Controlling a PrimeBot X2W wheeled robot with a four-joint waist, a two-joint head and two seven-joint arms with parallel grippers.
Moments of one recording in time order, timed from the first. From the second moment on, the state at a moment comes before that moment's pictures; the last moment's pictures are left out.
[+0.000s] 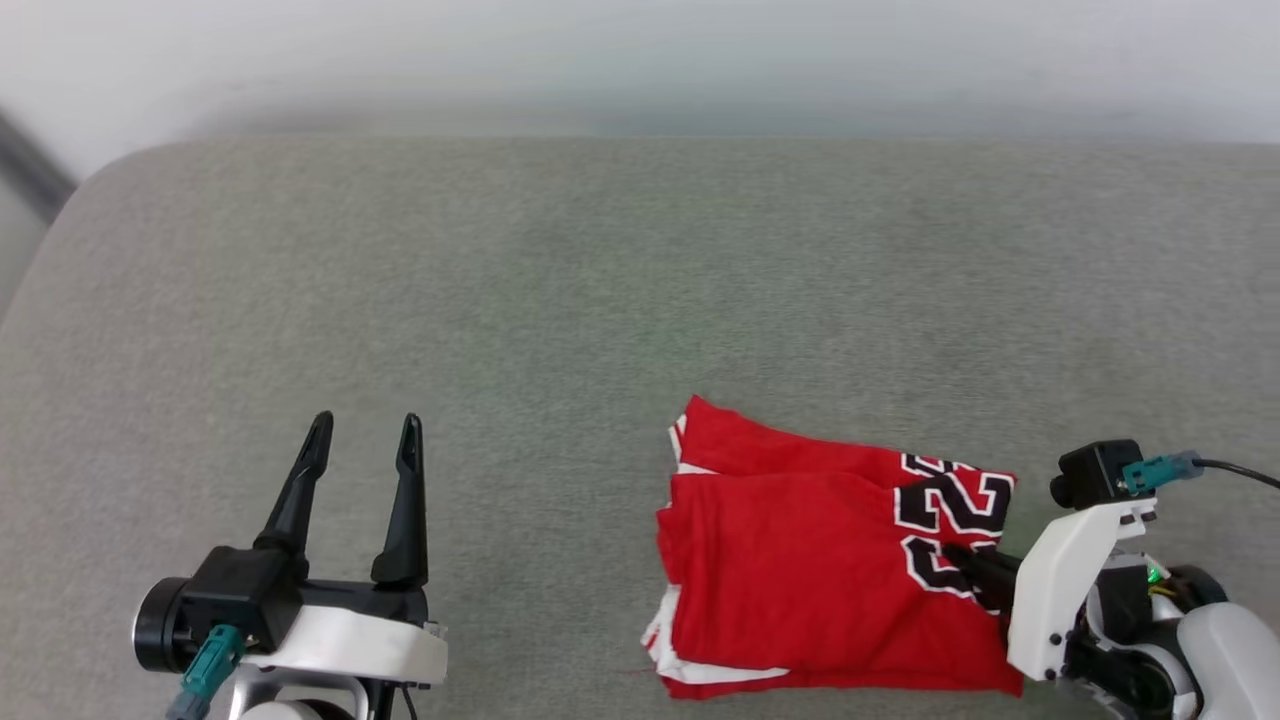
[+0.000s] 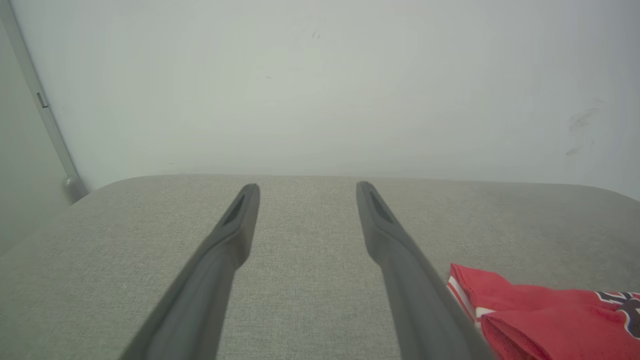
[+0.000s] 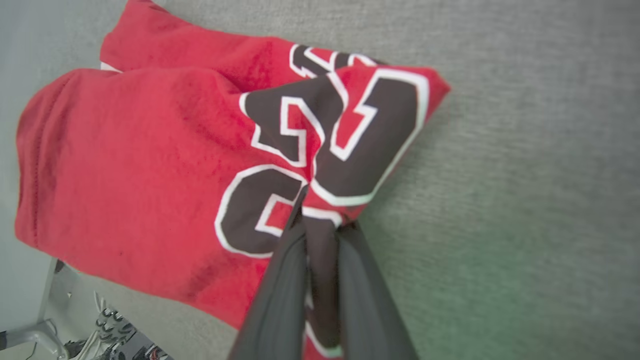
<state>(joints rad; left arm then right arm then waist) -0.03 0.16 -0.11 -0.06 -0.25 0.01 -0.26 -0.22 -0.31 0.23 0.28 0.70 0.13 0.57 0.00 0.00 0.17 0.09</state>
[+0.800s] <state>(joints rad) -0.12 0.24 -0.15 -0.21 -0.22 -0.03 -0.19 -0.53 -0.38 0.10 0.49 0.37 0.13 0.40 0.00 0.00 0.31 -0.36</state>
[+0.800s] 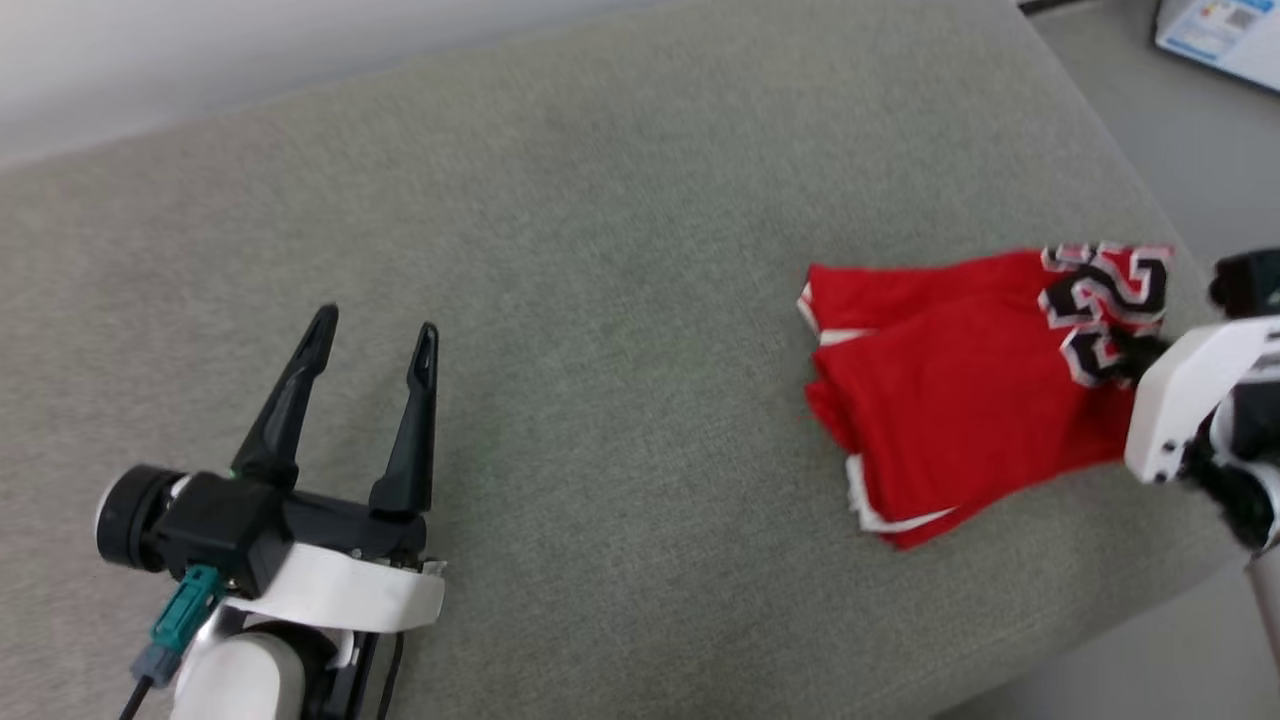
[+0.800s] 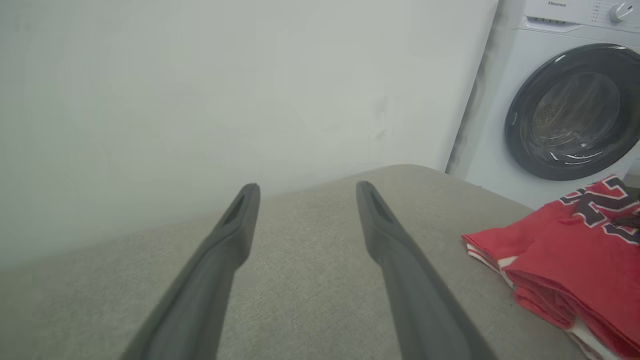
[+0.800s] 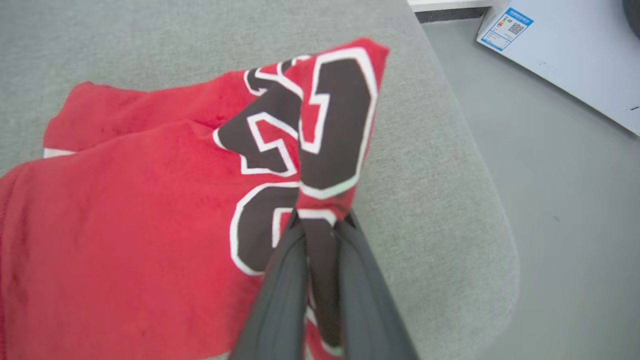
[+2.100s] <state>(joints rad) -0.29 0.31 -0.20 -0.28 -0.21 -0.06 -0.15 -0.79 -0.32 -0.33 0.68 -0.01 0.13 -0.14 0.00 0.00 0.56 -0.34</state>
